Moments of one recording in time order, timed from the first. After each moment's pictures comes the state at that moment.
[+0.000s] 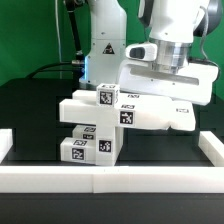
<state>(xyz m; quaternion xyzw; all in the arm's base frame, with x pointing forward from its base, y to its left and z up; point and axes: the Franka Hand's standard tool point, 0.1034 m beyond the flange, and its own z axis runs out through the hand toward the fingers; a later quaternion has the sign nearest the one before) 0.391 0.091 0.018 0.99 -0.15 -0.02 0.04</state>
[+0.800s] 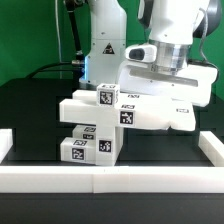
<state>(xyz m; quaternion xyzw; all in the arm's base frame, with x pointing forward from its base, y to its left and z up) 0.390 0.090 0.016 0.99 -0.15 -0.02 0.04</state>
